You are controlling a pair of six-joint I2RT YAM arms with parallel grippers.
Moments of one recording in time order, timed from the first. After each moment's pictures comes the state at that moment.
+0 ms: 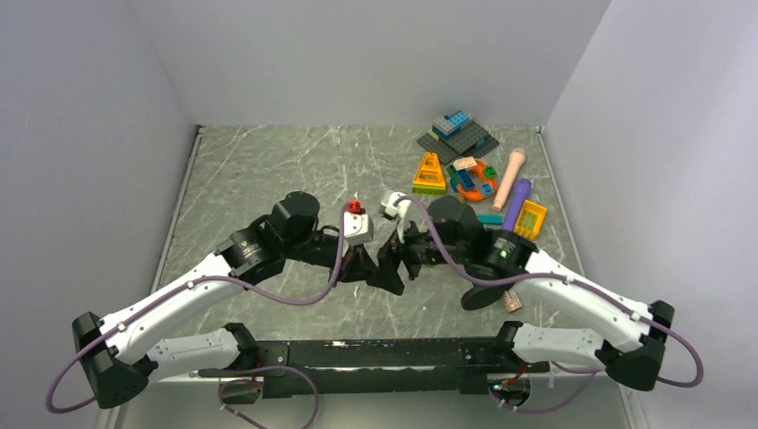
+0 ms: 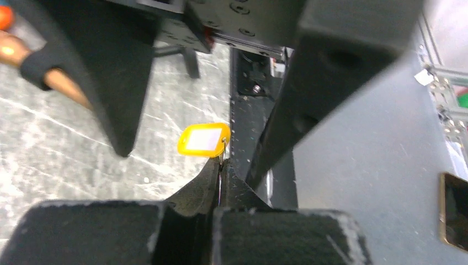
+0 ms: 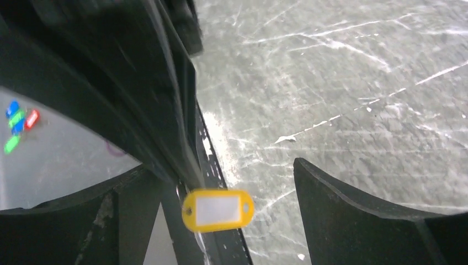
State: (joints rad) left arm -0.87 1.05 1.01 -0.40 0.75 0.07; right arm 0.99 1.09 1.13 -0.54 -0.34 0.09
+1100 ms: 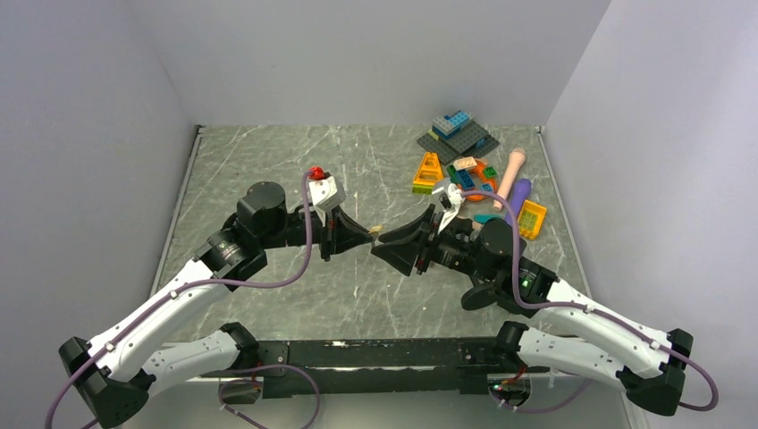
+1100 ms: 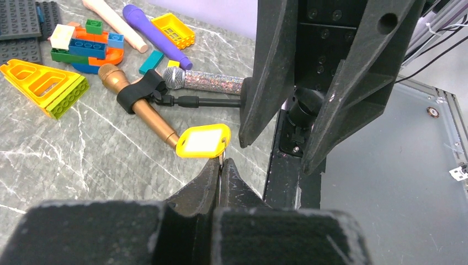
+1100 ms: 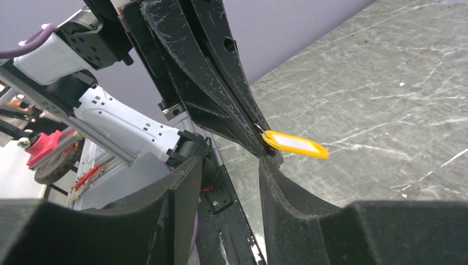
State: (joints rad) left arm -0.74 0.95 0.99 -0.20 0.61 -0.12; right arm 0.99 0.79 0.79 0.08 -0.19 0.48
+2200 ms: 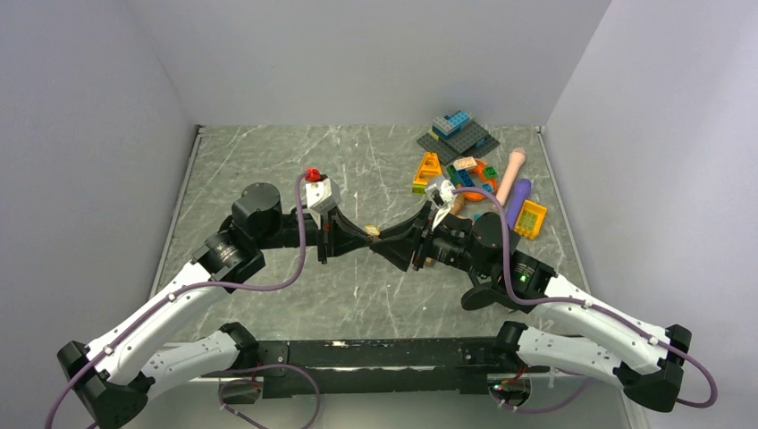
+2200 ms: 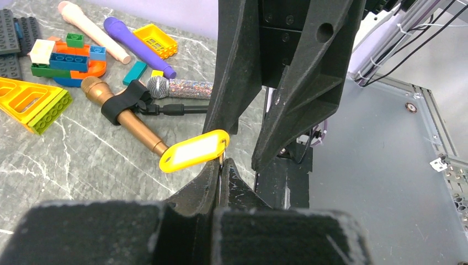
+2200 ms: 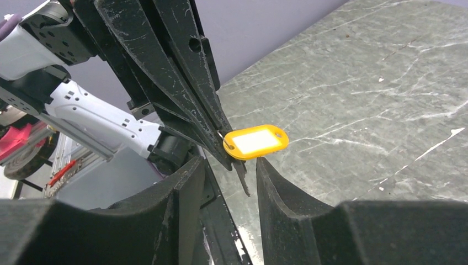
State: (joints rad) left arm -0.73 0.93 0.97 -0.15 0.68 -0.14; right arm 0.99 0.84 0.84 0.01 -0.17 0.42
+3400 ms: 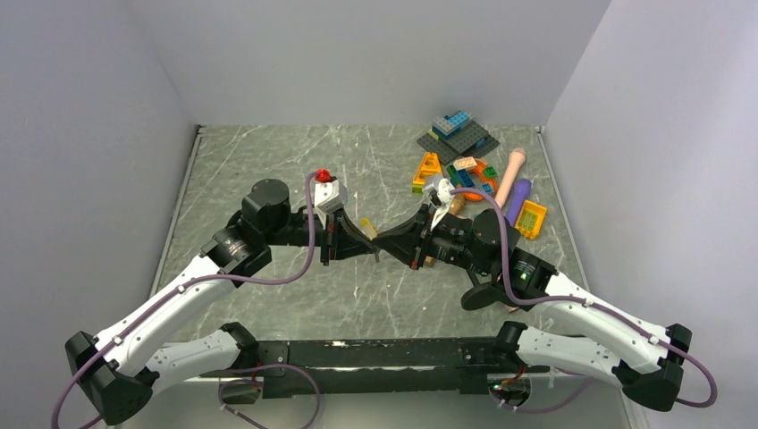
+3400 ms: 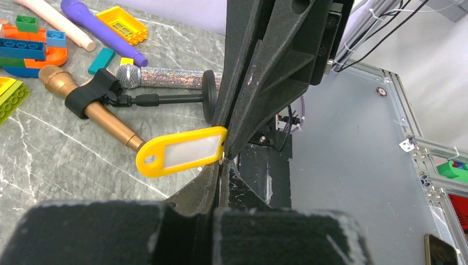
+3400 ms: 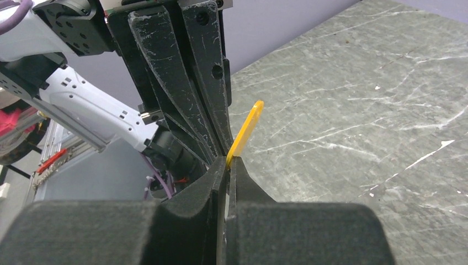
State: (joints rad) left arm -0.72 0.98 0.97 -0.15 0.80 -0.15; right arm 0.99 0.85 0.87 -0.01 -0.20 0.36
